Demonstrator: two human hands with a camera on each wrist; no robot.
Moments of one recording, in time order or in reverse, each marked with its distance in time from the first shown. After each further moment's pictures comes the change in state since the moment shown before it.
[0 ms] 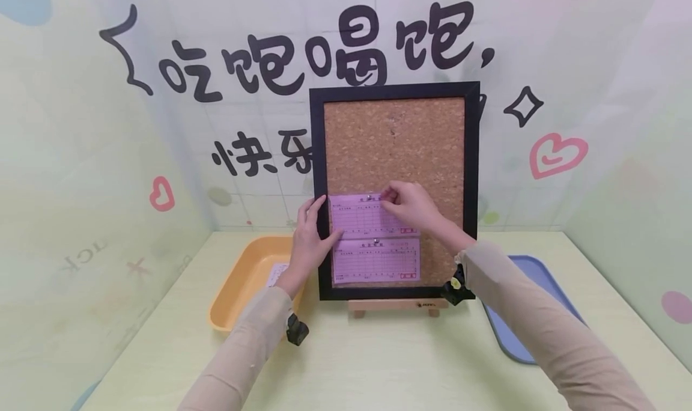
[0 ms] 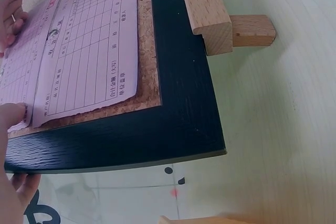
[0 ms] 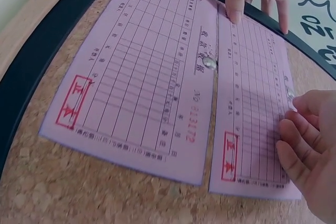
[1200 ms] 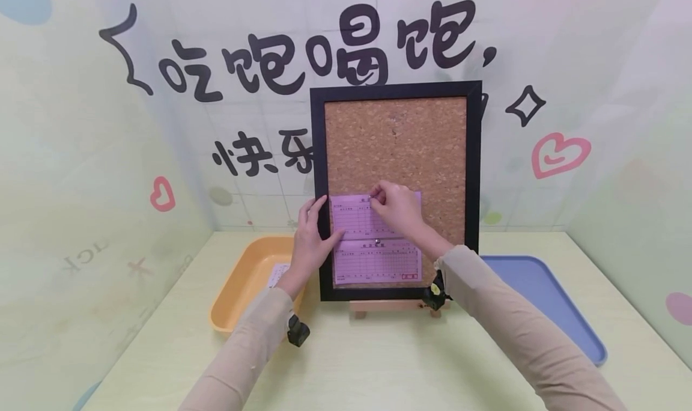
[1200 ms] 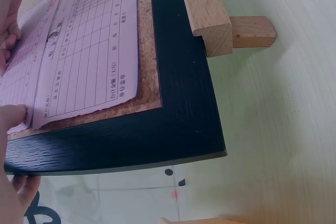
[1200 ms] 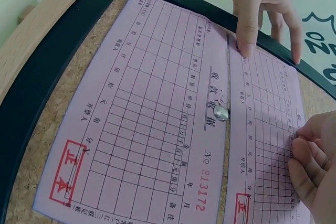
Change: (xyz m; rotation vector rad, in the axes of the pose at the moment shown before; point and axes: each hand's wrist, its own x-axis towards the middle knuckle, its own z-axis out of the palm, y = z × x) left_hand -0.001 0.001 0.000 -0.023 -0.010 -0.016; right_hand 0.008 -0.016 0.028 -0.108 0.165 0.058
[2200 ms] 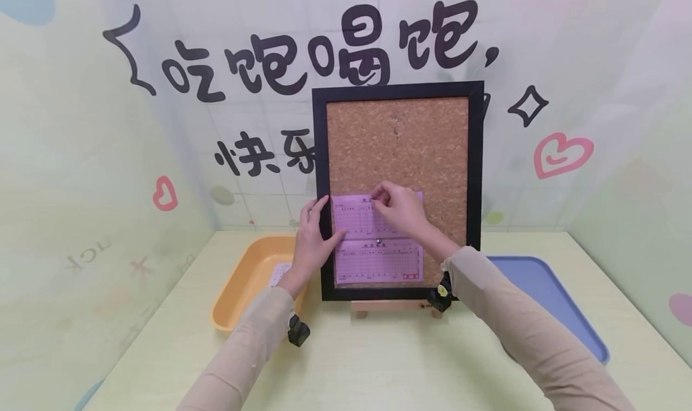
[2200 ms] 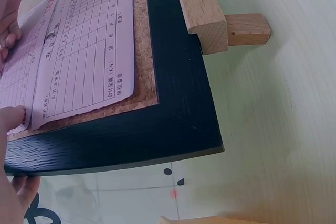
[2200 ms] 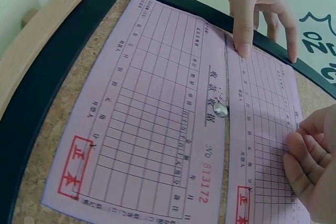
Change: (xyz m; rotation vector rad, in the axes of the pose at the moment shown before) left_hand -0.001 -0.001 -0.002 0.003 -0.004 0.012; right_hand -0.003 0.003 -0.003 0.107 -0.041 0.001
